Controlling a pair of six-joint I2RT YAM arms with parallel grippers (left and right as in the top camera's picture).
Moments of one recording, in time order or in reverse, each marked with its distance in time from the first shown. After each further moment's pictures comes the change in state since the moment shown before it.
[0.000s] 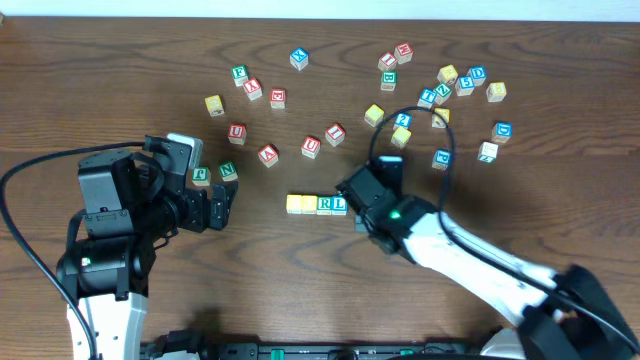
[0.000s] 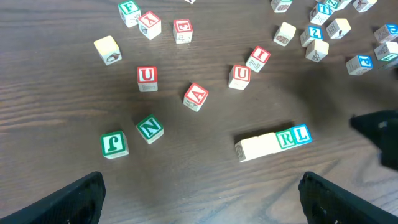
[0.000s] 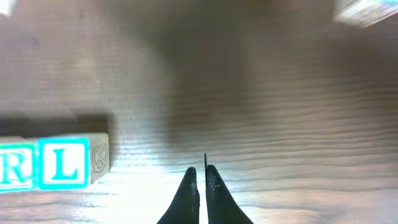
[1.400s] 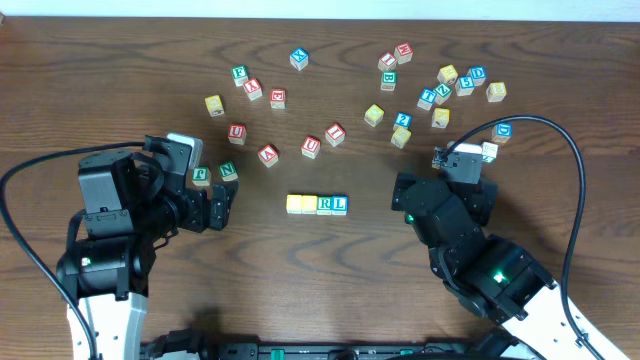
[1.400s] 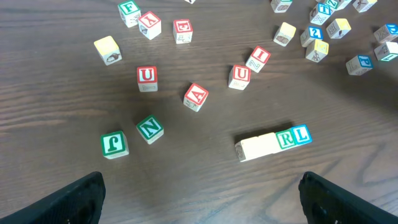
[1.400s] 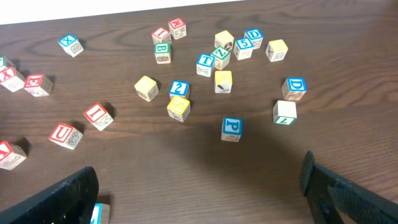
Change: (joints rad) left arm 0.000 0.000 0.000 0.000 0.000 0.000; right arm -0.010 -0.530 0.000 -0.106 0.288 -0.124
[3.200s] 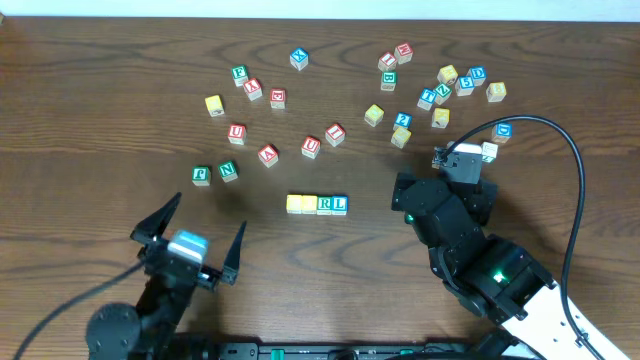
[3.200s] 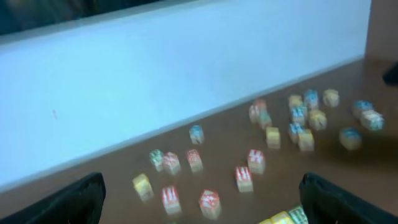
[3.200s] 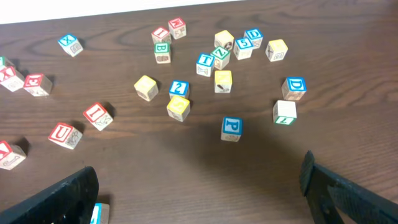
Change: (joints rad) left arm -0.087 -0.839 -0.482 0.452 -0.011 0.000; right arm 0.000 0.000 0.000 0.000 0.000 0.000
